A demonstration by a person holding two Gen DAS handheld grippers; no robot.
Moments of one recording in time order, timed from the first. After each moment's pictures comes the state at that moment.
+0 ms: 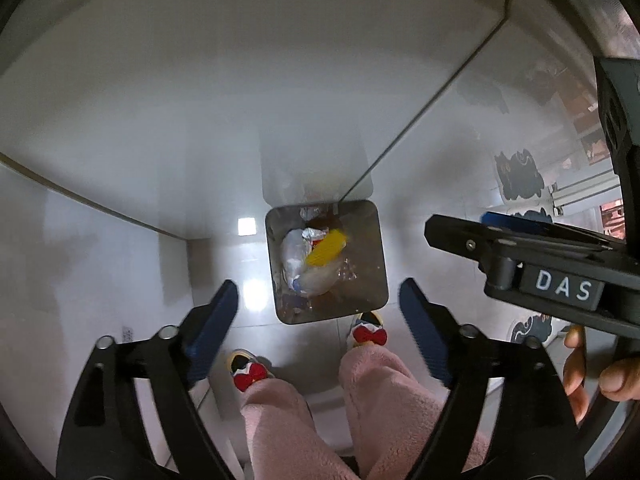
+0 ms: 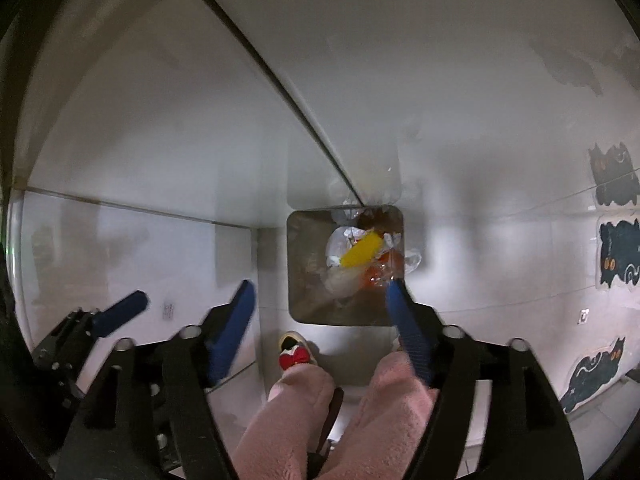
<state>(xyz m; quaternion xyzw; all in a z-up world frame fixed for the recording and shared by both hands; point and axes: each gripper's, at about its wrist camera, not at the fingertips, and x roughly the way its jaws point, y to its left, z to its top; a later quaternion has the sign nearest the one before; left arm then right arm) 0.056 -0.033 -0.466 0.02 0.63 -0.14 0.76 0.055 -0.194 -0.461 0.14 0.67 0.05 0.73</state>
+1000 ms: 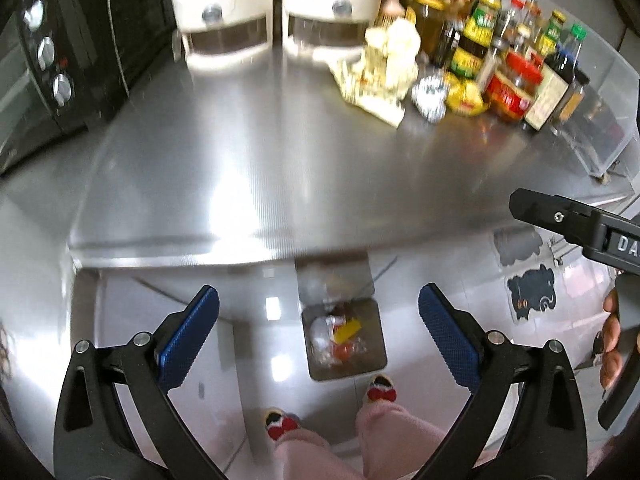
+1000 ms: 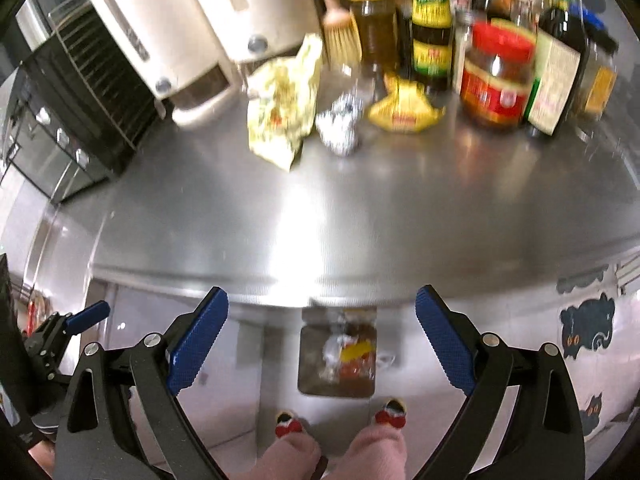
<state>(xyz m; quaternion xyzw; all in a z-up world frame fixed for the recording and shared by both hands) 0.073 -0.014 -0.254 0.04 0.50 -0.12 0.86 0.083 -0.226 -0.228 0.11 0.51 0.04 0.85</state>
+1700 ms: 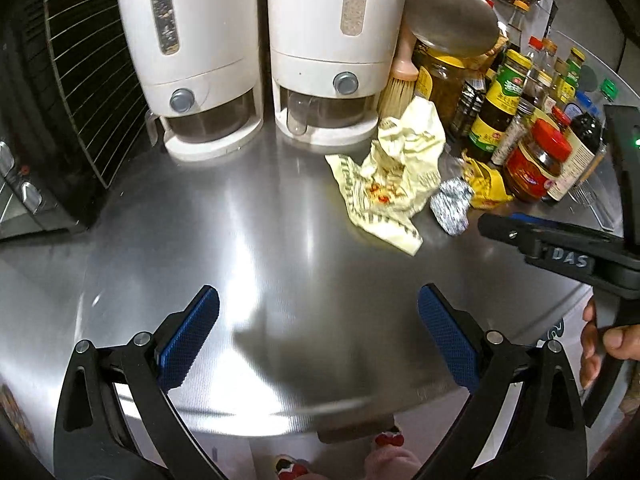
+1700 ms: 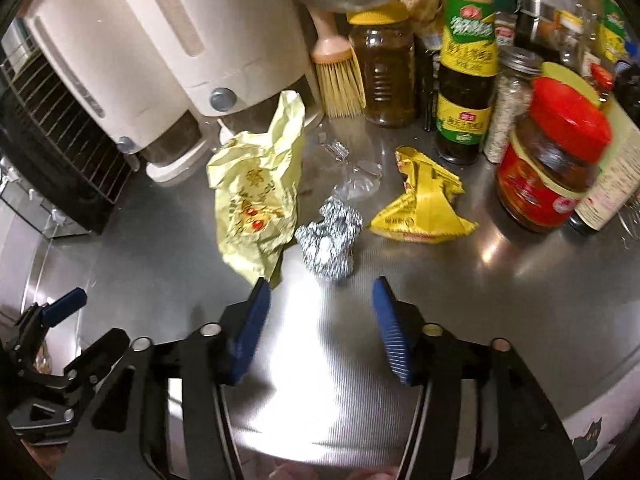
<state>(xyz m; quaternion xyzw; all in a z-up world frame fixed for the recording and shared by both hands) 0.186 -0.044 -0.229 0.05 0.46 -0.13 0.88 0.207 -0.243 -0.243 0.12 0.50 0.05 0.85</state>
